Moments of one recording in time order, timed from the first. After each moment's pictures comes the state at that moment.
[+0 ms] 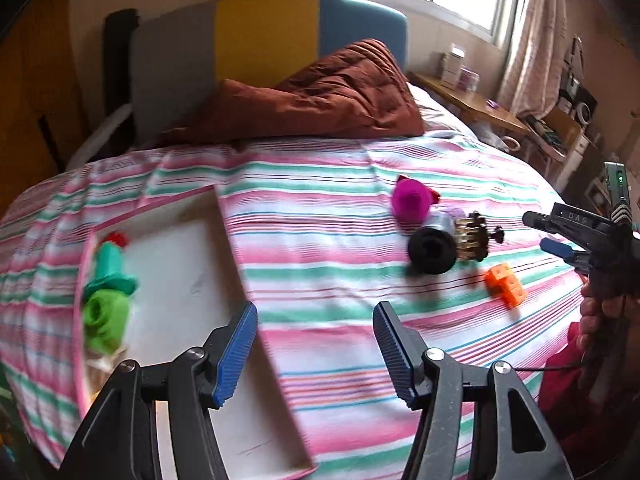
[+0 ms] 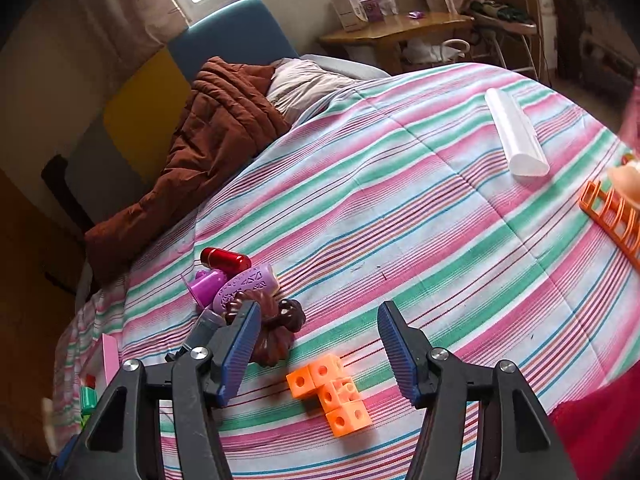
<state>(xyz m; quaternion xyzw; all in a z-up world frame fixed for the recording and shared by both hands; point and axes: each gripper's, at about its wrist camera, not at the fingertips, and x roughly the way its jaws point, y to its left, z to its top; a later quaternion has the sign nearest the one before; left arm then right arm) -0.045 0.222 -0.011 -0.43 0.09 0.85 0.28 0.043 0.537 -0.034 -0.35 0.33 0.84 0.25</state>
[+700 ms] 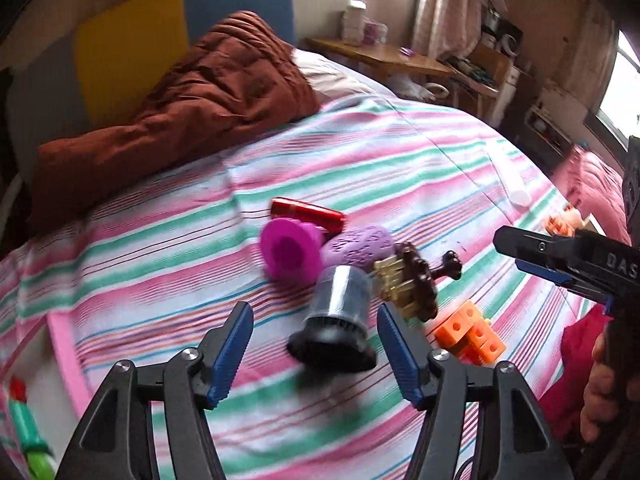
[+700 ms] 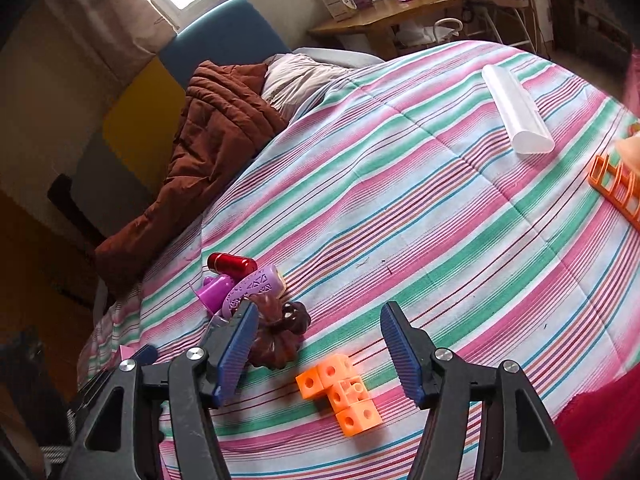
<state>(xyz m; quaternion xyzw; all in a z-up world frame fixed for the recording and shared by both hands) -0.089 0.384 -0.041 -0.43 0.18 0.78 0.42 0.044 0.547 -0.040 -0.35 0.38 0.83 0.23</state>
